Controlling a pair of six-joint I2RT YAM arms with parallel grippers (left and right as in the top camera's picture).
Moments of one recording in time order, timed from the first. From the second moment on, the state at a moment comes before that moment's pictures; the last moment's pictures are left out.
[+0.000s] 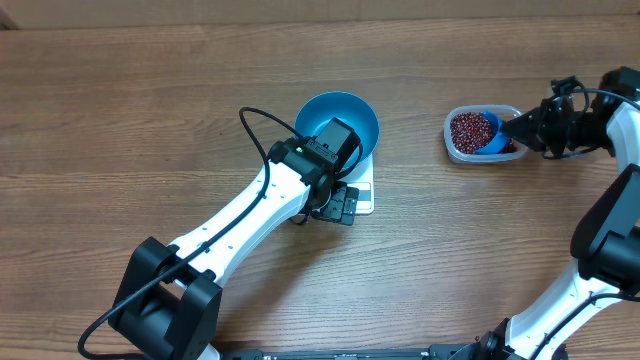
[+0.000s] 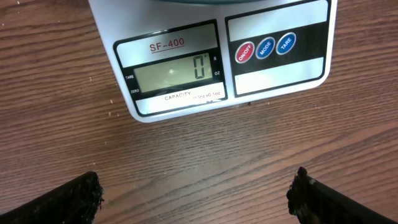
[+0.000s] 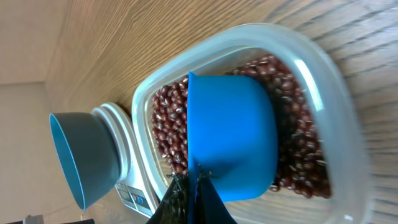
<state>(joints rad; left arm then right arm) -0.64 1.76 1.32 -0.98 0.00 -0.44 -0.46 2.07 1.61 -1.01 -0.78 -0.01</state>
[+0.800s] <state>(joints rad) -0.64 1.76 1.32 -0.98 0.00 -0.44 -0.49 2.09 1.59 -1.02 -0.88 -0.01</state>
